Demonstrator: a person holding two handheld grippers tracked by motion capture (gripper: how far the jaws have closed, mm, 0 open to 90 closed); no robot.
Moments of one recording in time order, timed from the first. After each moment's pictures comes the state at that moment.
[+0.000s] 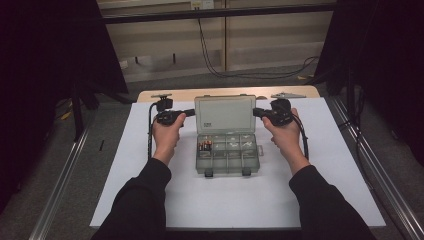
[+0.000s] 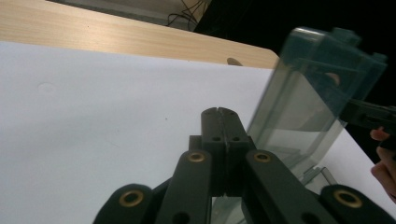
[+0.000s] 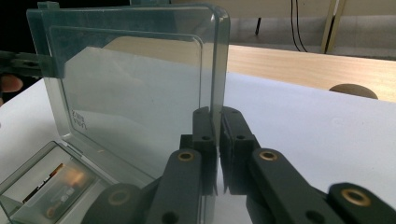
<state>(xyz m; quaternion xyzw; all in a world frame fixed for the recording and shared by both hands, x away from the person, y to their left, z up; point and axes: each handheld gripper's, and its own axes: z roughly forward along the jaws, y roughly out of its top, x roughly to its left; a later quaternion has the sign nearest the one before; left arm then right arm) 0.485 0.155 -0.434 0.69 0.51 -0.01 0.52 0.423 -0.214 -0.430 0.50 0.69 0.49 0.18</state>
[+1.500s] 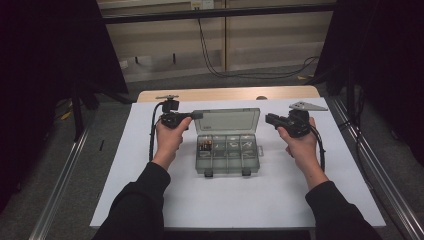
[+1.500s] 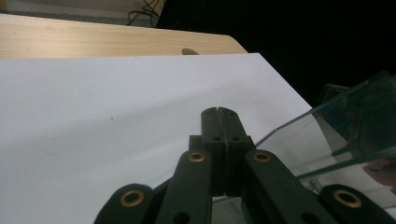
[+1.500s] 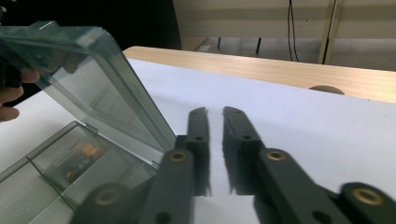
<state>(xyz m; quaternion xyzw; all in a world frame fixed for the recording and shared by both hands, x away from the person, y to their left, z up) 0.465 0.144 -0.423 0.73 0.42 -0.03 0.54 0.377 -0.246 -0.428 0.48 0.68 0.52 0.20</state>
